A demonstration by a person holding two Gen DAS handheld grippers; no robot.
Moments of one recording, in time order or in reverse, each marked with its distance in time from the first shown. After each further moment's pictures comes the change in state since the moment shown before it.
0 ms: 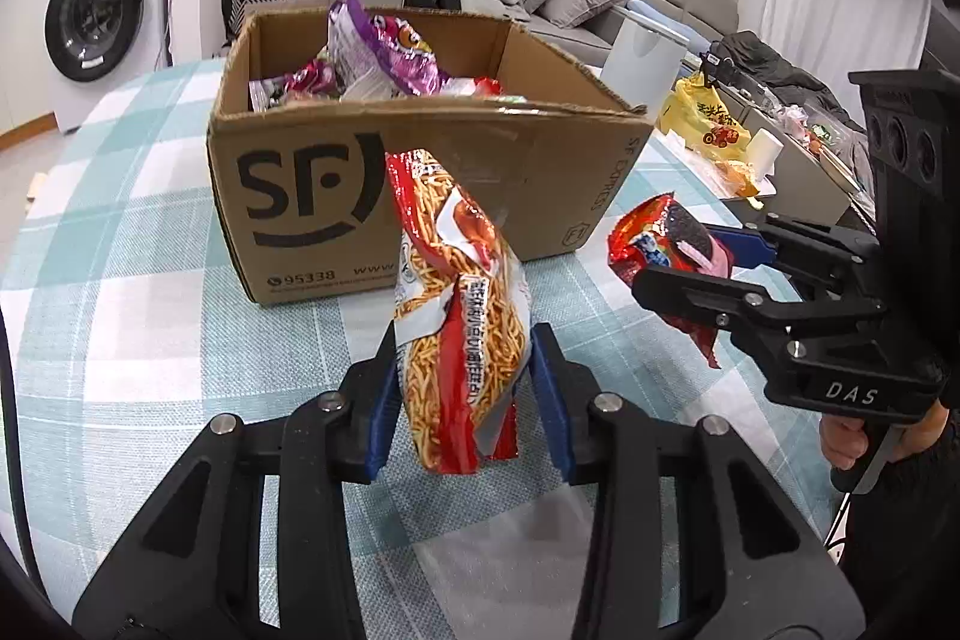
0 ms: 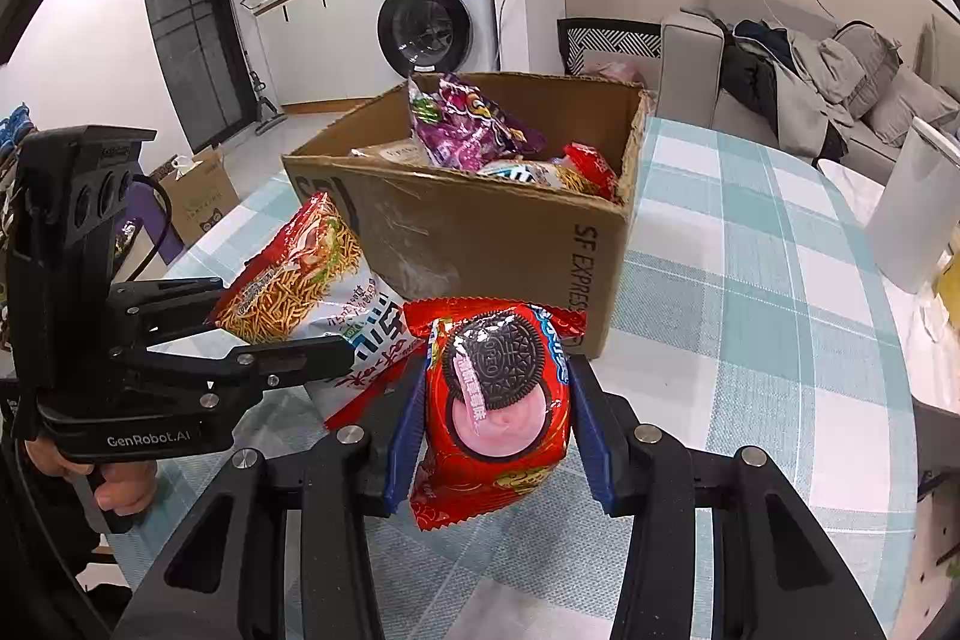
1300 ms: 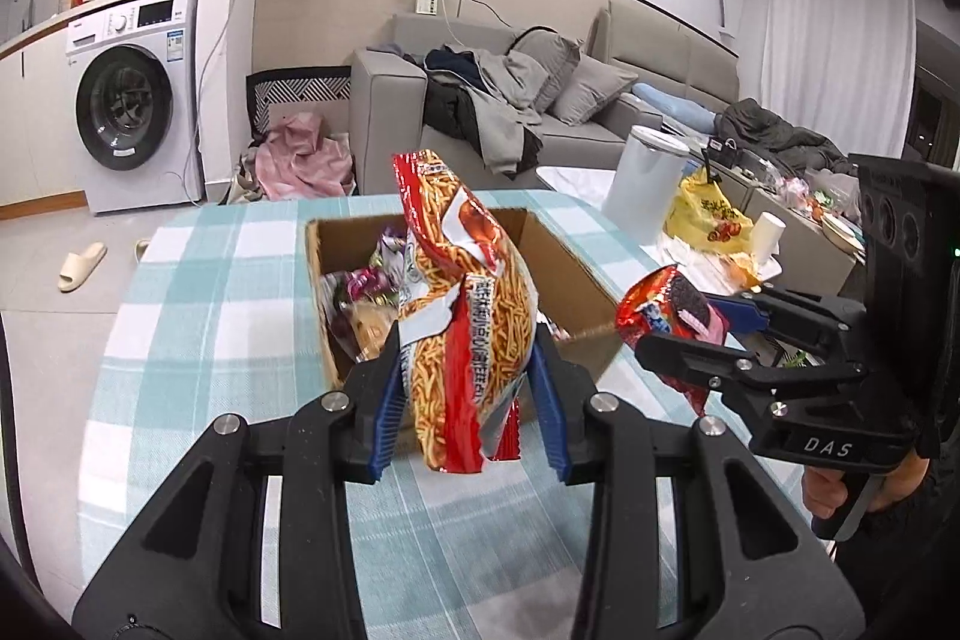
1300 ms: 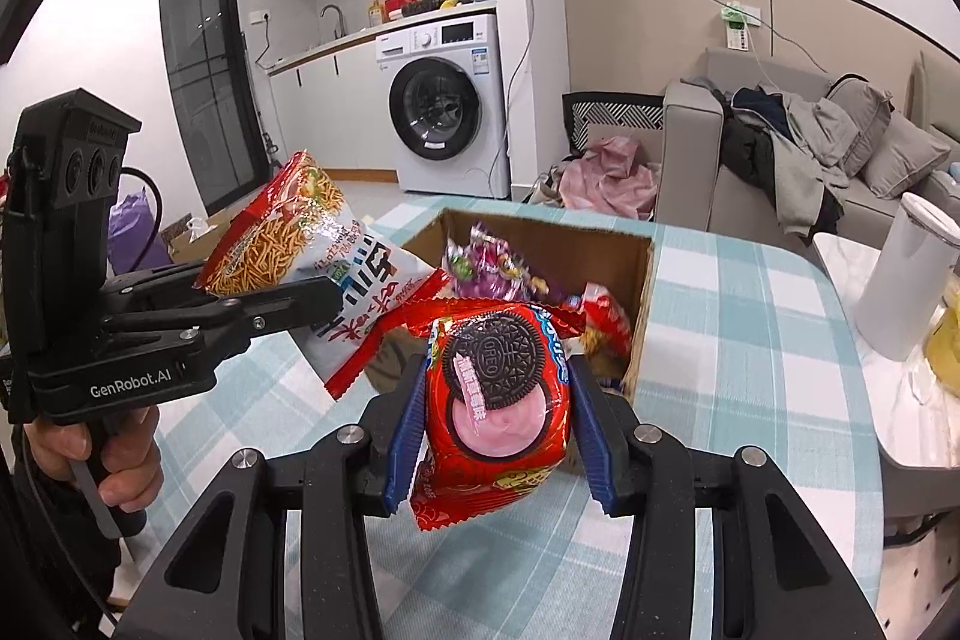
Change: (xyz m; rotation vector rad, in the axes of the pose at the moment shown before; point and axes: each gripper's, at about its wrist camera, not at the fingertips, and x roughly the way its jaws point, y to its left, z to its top) left arm -0.117 0.001 0.080 0.029 -0.229 0.060; right arm -0.052 0.022 0.056 0.000 -0.177 0.005
